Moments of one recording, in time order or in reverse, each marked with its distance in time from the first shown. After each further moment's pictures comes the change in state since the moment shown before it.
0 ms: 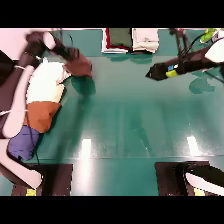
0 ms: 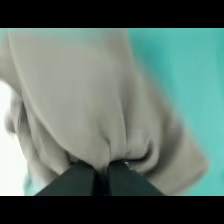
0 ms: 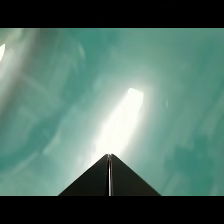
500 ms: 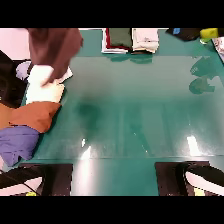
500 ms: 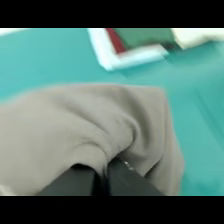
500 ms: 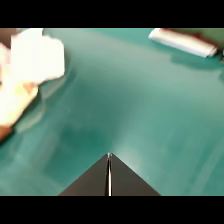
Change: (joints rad) left arm -0.194 0.455 0.024 0.027 -0.256 0.110; right arm -0.080 0.000 0.408 -0.003 0.072 0.053
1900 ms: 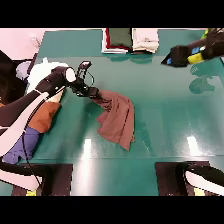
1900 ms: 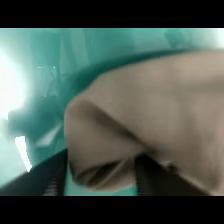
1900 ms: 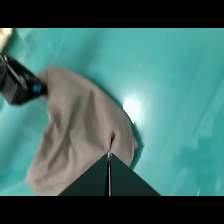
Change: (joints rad) left arm 0.014 -0.332 -0.643 -0.291 0.324 -0.072; right arm -0.022 0.000 -0.285 0.001 0.098 0.038
